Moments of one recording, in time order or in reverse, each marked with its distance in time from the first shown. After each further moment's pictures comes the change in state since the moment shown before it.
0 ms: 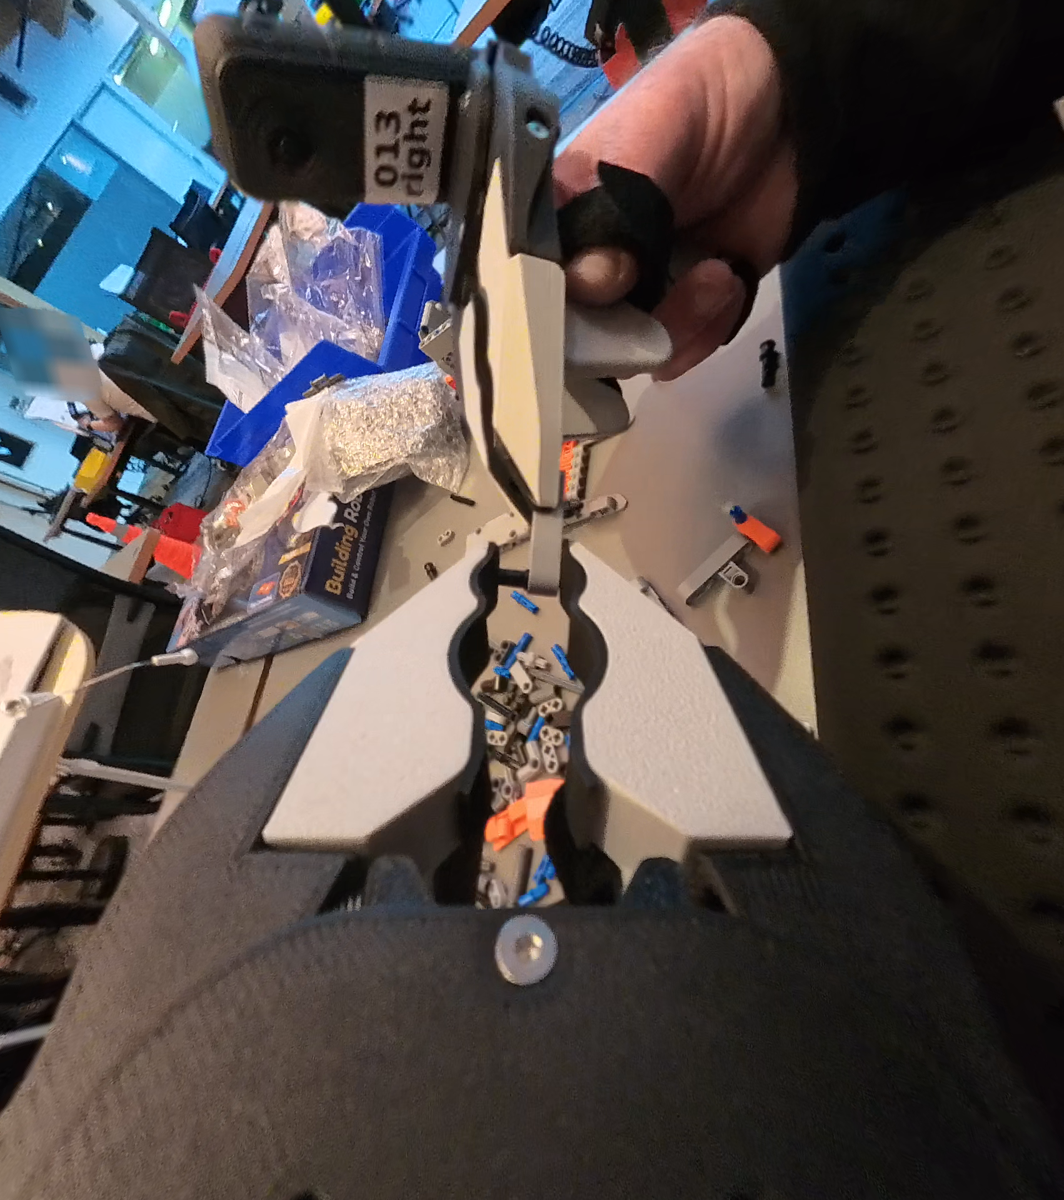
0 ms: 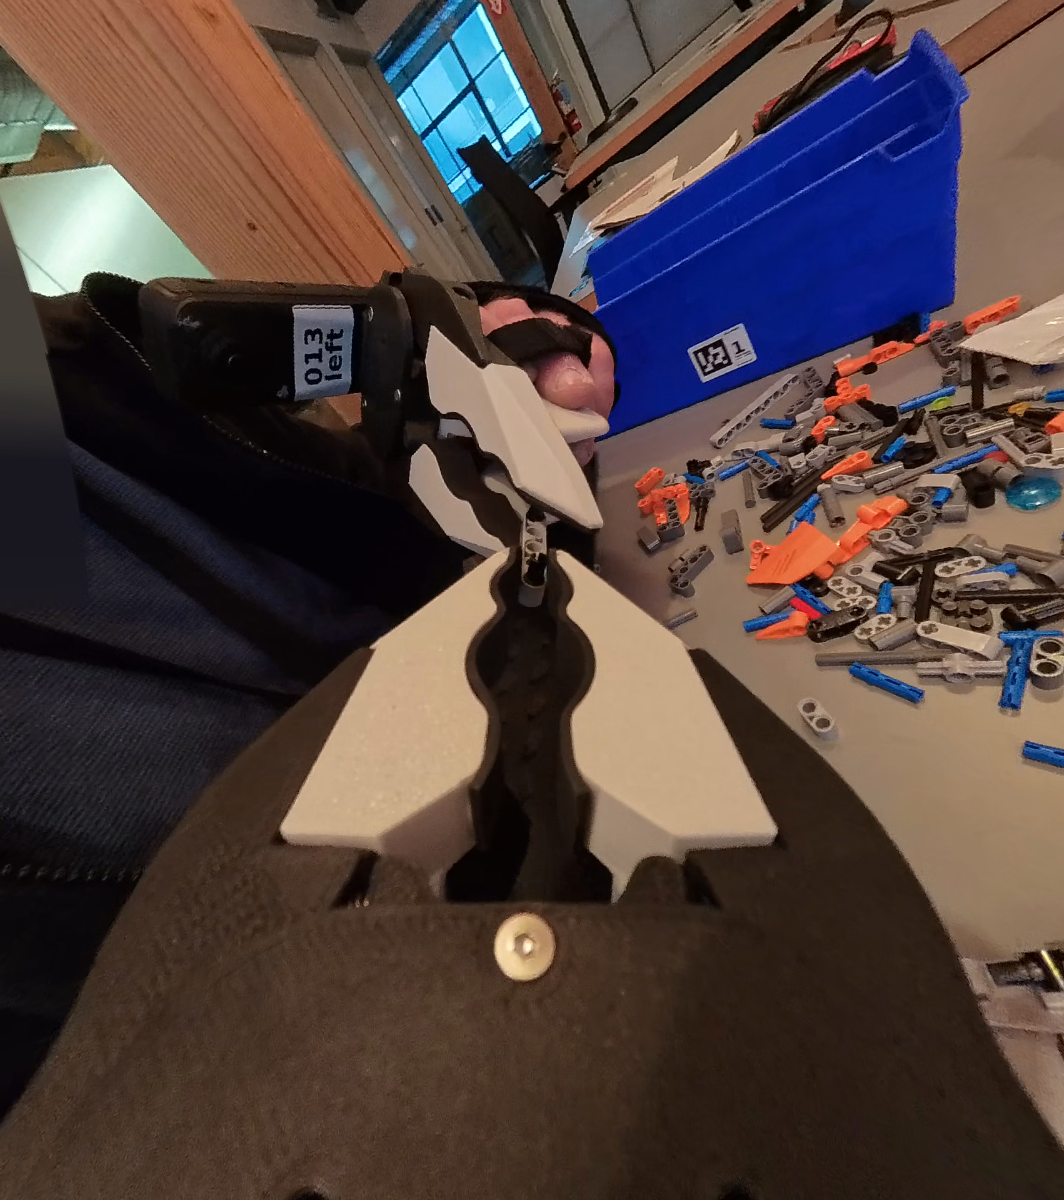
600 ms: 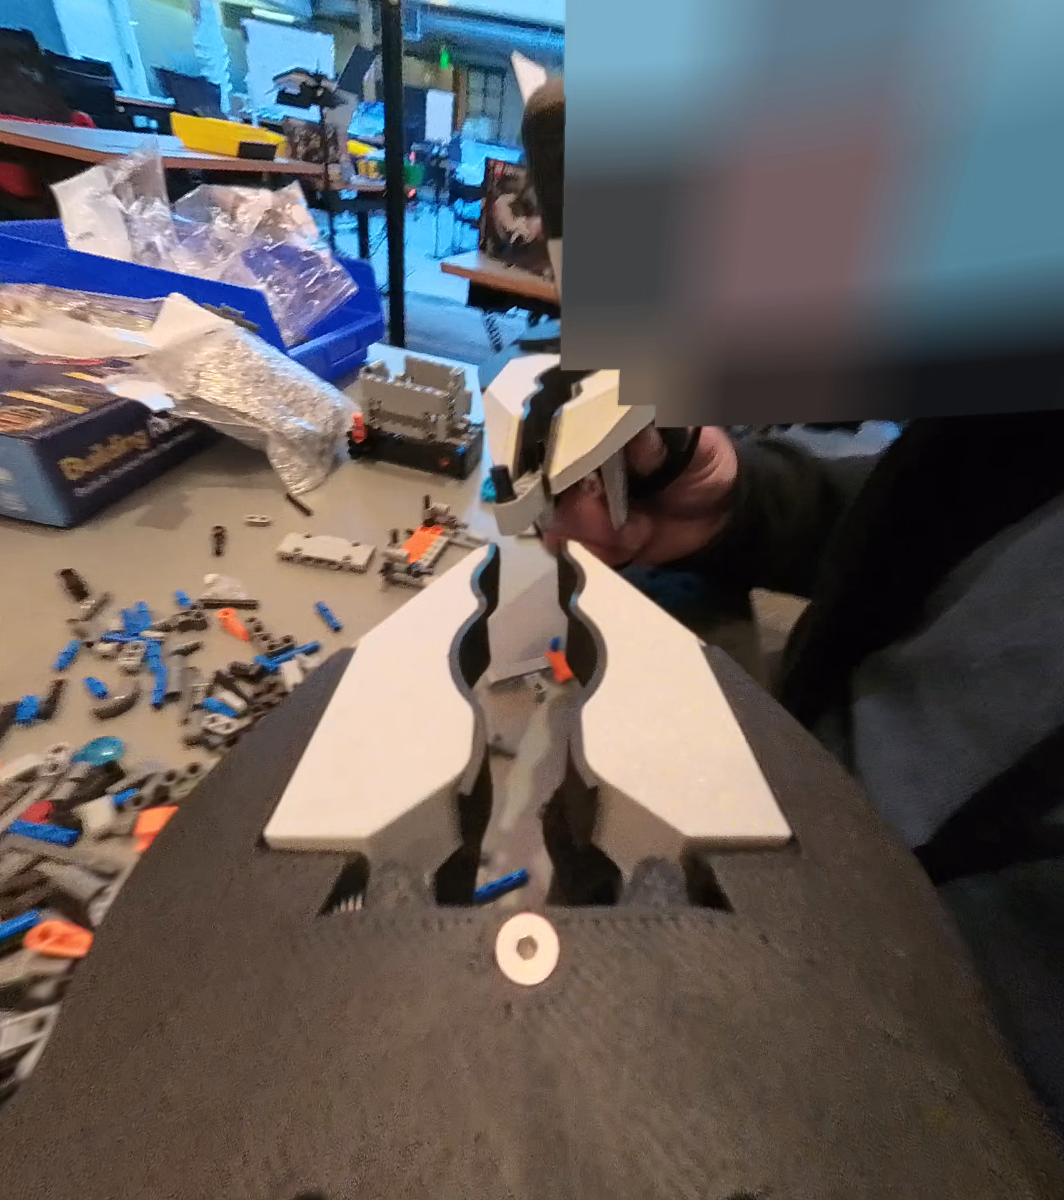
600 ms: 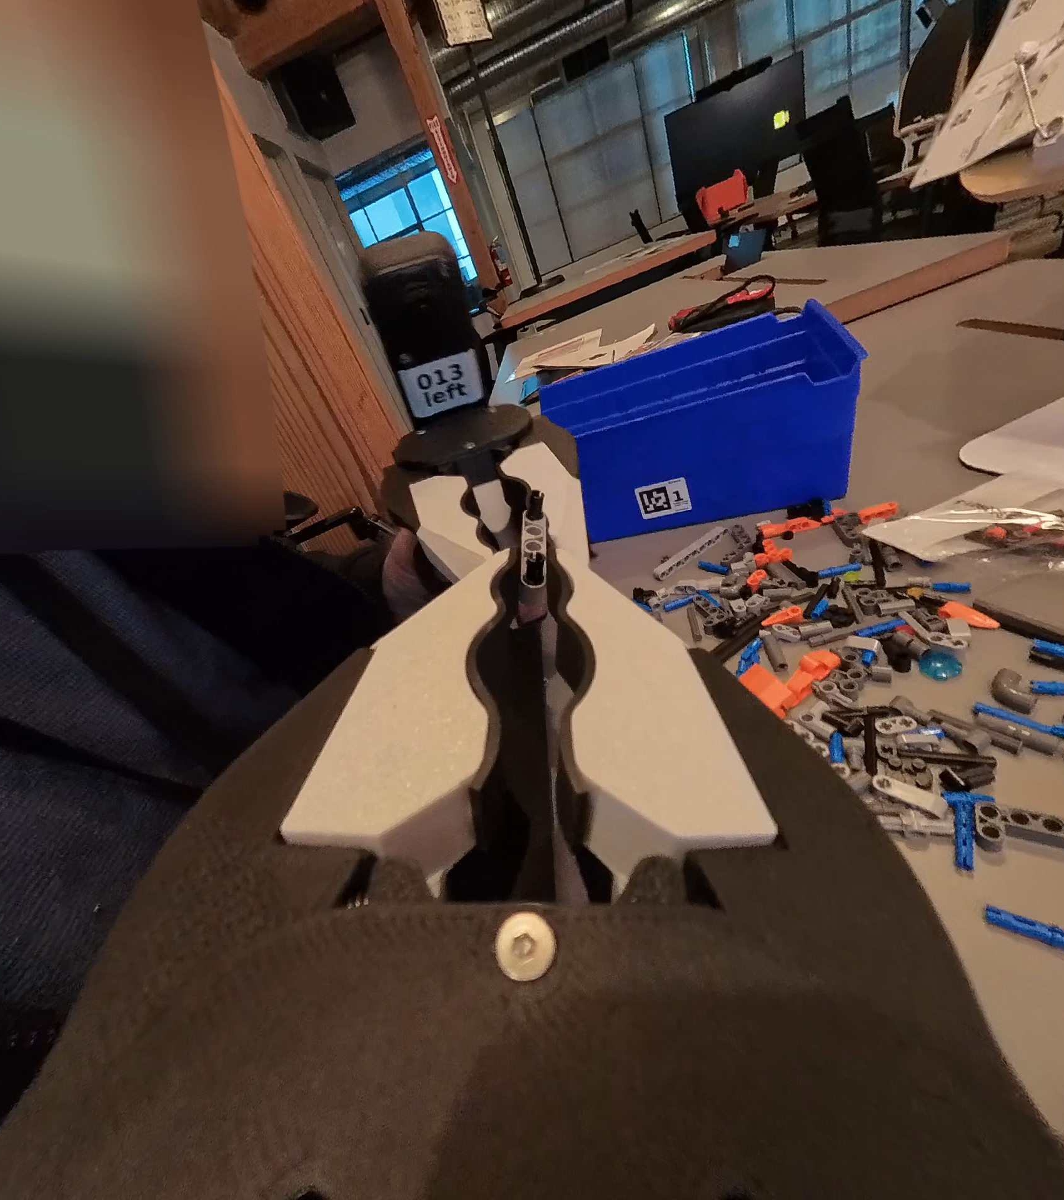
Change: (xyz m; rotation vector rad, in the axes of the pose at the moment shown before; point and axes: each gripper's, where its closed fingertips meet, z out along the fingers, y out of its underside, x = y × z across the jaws) left arm -0.002 -0.006 -0.035 0.357 0.199 -0.829; right arm -0.011 -0.029 0.024 0.187 0.129 -0.227
